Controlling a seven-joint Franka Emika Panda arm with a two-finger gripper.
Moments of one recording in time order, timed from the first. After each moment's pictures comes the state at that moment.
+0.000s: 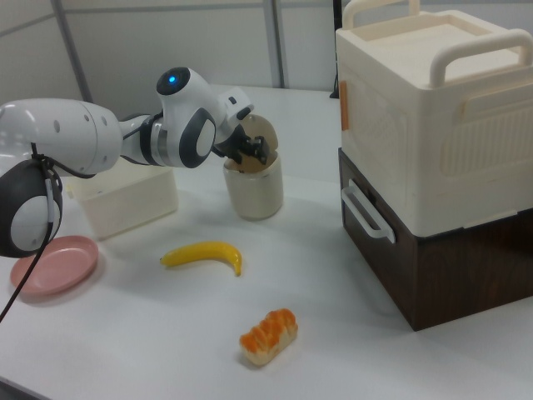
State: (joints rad) arm -0.09 0.59 0.12 -1.47 -0.15 2.71 -0.07
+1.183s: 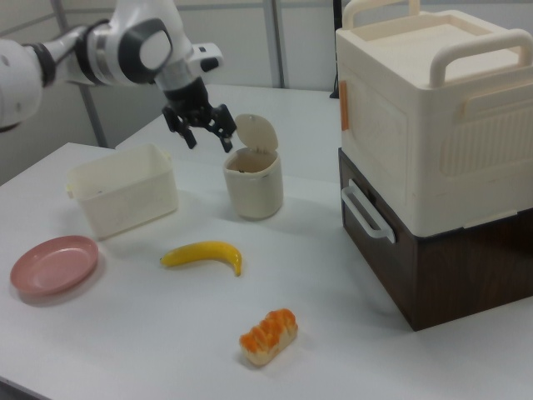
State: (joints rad) arm -0.09 0.26 0.12 -1.48 -0.11 1.97 0.02
